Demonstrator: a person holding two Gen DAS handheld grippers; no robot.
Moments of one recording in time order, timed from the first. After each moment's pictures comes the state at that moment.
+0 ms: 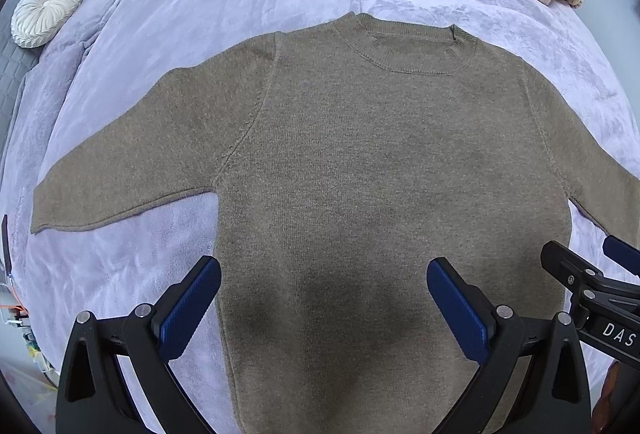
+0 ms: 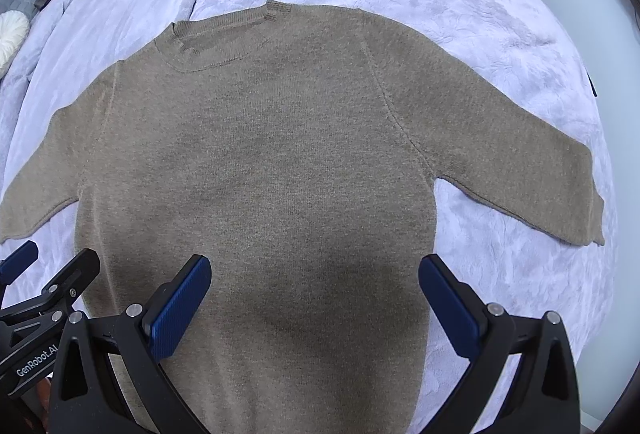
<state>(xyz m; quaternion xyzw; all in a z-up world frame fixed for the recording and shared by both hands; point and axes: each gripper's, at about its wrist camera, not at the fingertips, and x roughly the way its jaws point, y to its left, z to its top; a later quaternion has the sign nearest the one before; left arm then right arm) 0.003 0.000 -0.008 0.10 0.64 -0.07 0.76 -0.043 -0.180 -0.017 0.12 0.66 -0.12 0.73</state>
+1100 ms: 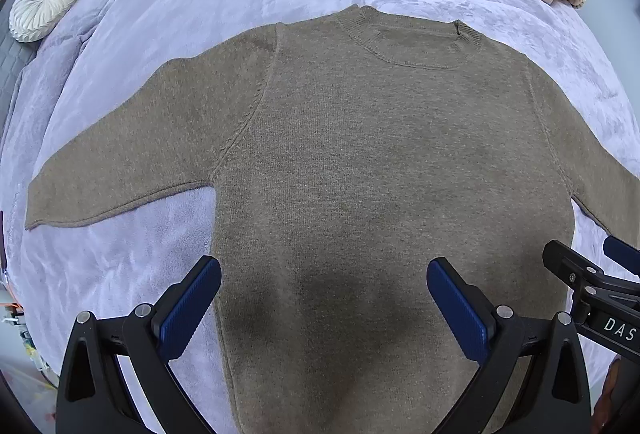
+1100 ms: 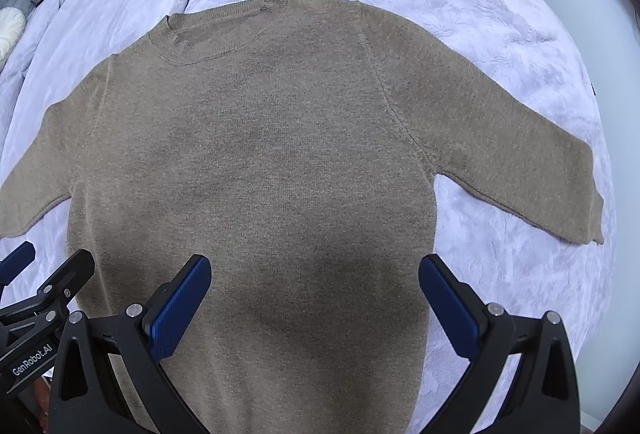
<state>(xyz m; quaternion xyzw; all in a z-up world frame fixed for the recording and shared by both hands) 0.003 0.004 -0.014 0.10 0.65 -0.06 0.75 -0.042 -0.180 -0.023 0.12 0.67 -0.13 0.73</state>
